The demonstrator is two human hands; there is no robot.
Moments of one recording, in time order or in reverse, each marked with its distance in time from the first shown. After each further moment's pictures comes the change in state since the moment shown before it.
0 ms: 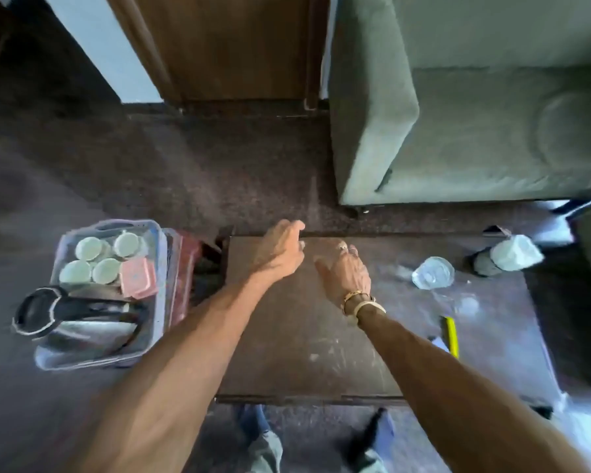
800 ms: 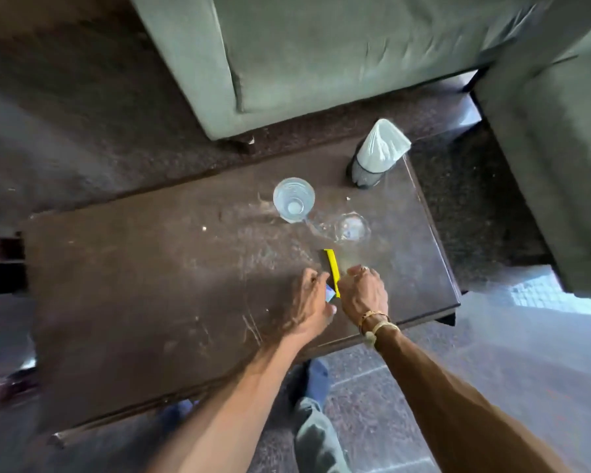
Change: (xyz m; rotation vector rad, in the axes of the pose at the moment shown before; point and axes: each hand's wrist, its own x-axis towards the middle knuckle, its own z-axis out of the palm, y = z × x) left_hand -0.066 0.236 0.389 -0.104 -0.418 0.162; right_hand 0.008 0.423 -0.018 0.187 0.007 0.507
